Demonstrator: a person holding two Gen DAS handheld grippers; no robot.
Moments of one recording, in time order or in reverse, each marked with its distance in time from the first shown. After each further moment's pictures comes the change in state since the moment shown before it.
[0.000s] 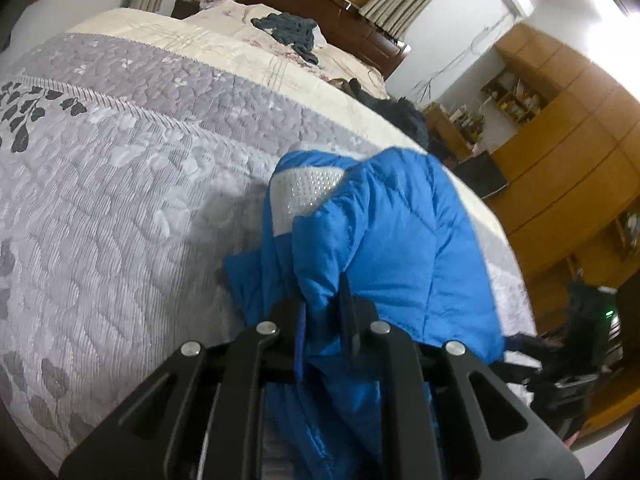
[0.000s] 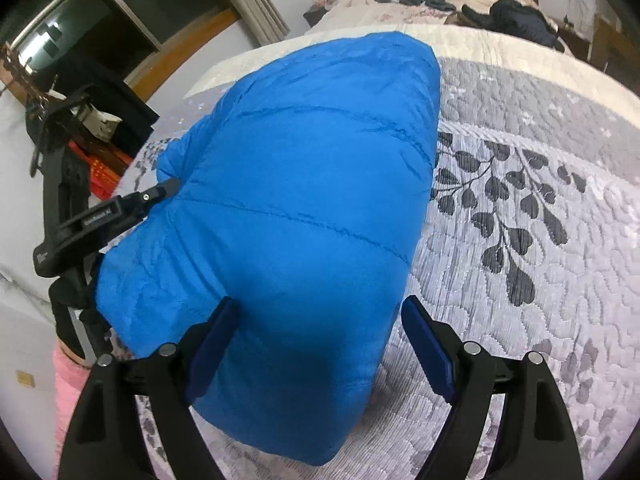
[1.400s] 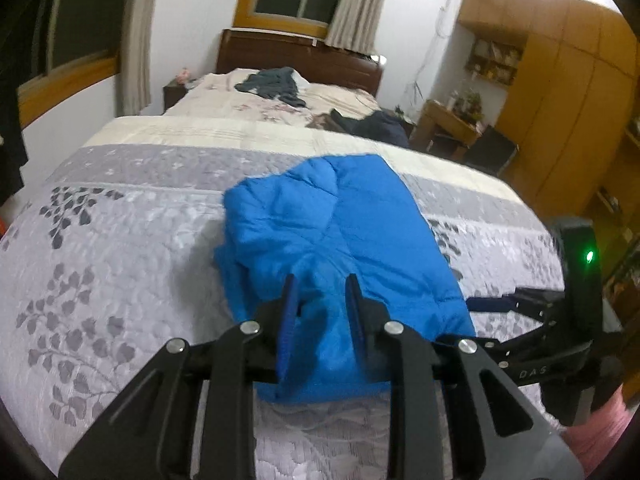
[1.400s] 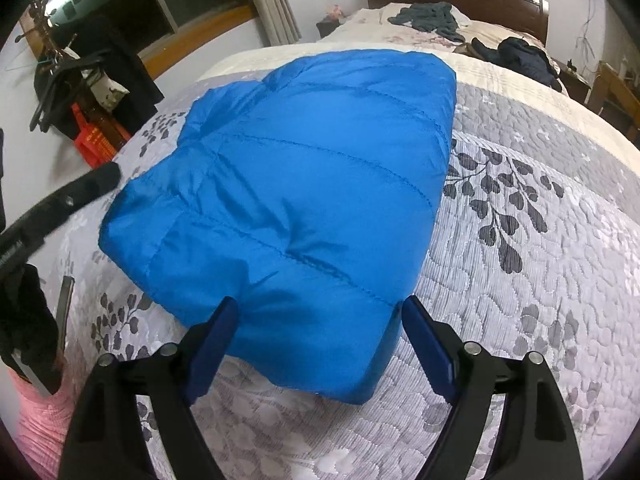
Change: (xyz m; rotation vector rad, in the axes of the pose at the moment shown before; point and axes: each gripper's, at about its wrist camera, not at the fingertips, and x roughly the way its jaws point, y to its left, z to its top) left arm -0.085 -0.119 -0.076 0.297 -0.143 0.195; right arm -0.018 0.039 -0.042 -0.117 -0.044 -0.086
